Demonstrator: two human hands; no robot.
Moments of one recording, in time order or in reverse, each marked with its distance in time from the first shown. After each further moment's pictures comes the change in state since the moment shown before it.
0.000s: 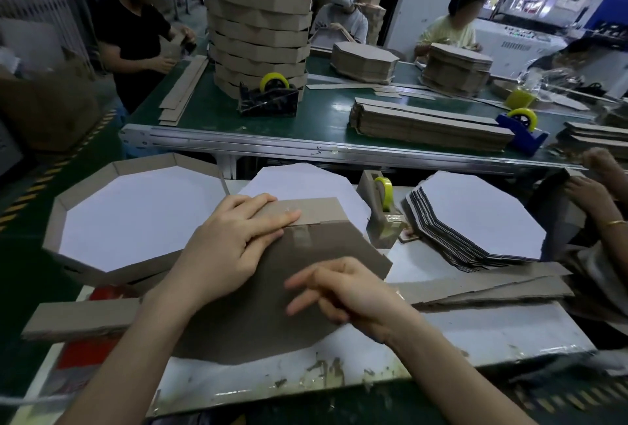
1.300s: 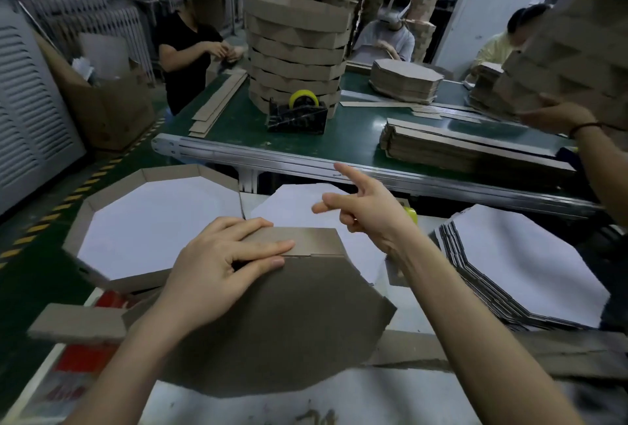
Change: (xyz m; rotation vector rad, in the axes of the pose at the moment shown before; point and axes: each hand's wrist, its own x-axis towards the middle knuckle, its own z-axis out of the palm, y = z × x) left_hand 0.021 0.004 0.012 0.006 0.130 -0.130; right_hand 0.093 -0.092 -0.093 -0.146 0.185 -0.213
